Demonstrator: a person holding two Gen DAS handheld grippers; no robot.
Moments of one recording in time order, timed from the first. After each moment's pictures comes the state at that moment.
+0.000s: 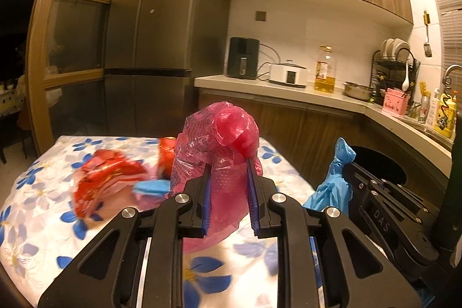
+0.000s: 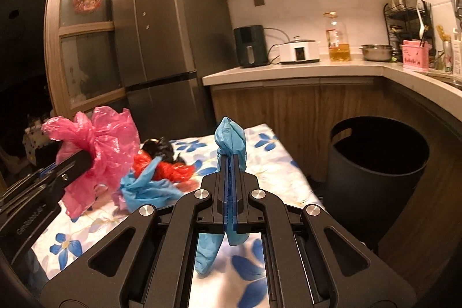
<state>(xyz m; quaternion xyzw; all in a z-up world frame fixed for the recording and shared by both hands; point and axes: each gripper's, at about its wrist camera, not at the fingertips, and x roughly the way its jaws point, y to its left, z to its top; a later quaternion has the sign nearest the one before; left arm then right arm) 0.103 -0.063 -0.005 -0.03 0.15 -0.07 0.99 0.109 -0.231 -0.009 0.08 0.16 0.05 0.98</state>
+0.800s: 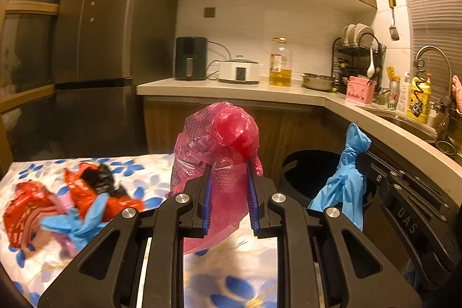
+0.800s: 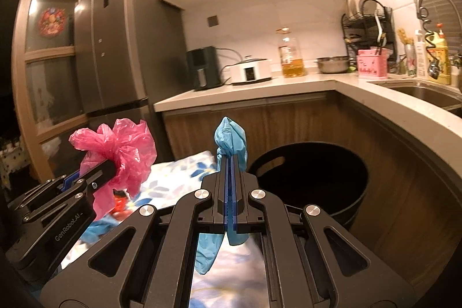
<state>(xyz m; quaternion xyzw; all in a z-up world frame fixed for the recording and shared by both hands) 0.157 -0.181 0.006 0.01 0.15 -0.17 0.97 0.110 -0.341 0.013 0.10 0.12 -0.05 0.99</state>
